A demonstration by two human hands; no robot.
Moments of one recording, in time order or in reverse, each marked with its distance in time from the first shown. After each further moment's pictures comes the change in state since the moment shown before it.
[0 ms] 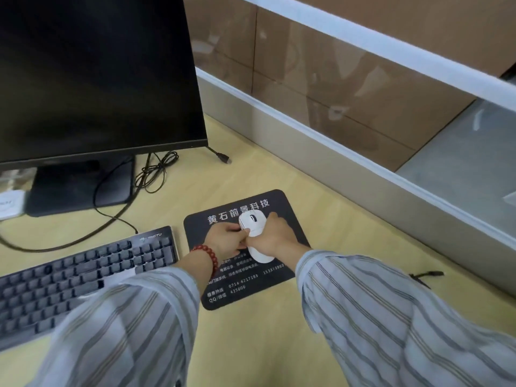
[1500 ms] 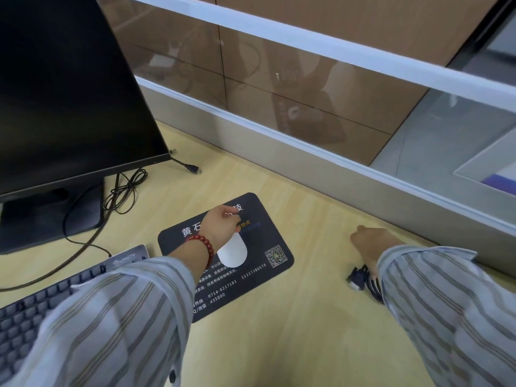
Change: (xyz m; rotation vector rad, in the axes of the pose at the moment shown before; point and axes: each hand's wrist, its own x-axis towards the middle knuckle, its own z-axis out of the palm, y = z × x) left_hand 0.006 0.046 0.041 0.181 0.086 0.214; right_hand -0.018 0.192 -0.127 -1.022 -0.242 0.120
